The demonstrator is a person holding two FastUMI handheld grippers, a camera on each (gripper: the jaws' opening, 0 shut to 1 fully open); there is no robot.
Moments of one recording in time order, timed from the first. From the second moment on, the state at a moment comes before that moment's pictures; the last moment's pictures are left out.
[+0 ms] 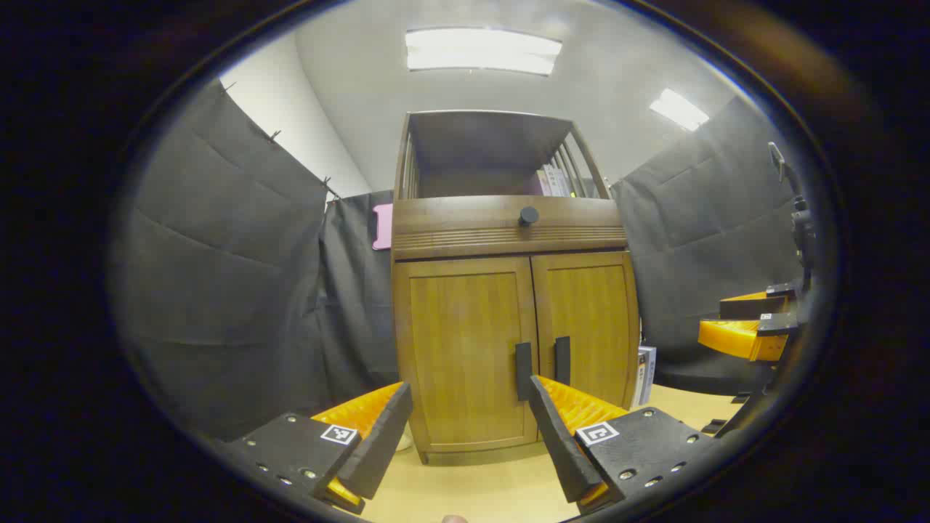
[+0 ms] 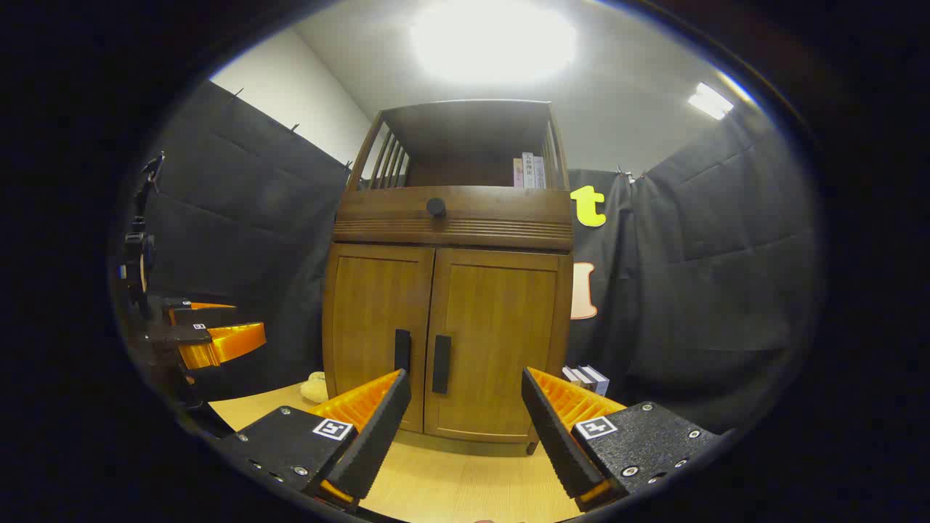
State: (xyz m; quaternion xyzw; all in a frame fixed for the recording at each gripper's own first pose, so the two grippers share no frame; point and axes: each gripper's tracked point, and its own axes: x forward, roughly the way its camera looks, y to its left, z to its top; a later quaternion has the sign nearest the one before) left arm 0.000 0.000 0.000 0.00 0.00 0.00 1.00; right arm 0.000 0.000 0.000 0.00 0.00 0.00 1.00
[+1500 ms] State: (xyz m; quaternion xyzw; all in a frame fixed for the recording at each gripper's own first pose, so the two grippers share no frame) left arm 0.018 -0.011 -0.044 -0.01 0.05 0.02 1.00; right arm 0.102 -0.016 -0.090 0.08 0.03 -0.04 1.00
